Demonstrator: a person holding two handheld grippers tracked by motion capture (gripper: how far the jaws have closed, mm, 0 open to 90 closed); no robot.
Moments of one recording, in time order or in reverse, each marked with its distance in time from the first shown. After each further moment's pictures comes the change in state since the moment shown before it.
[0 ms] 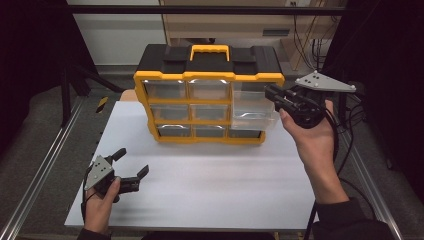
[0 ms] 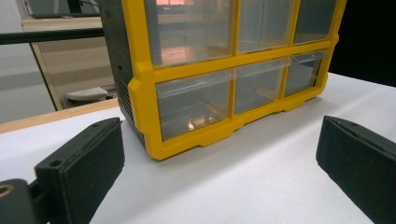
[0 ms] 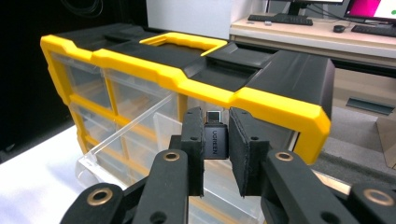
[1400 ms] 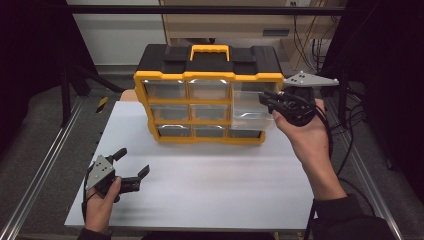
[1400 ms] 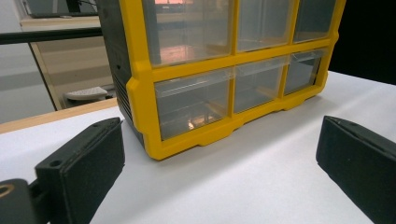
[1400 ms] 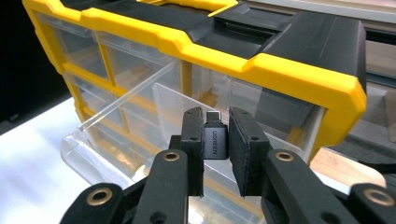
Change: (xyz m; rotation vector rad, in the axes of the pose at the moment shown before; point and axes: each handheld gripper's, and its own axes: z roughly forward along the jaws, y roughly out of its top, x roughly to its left) left arm -0.001 0.000 0.002 0.008 -0.003 0.005; right arm 0.001 -0.002 0.018 0.133 0.015 -0.010
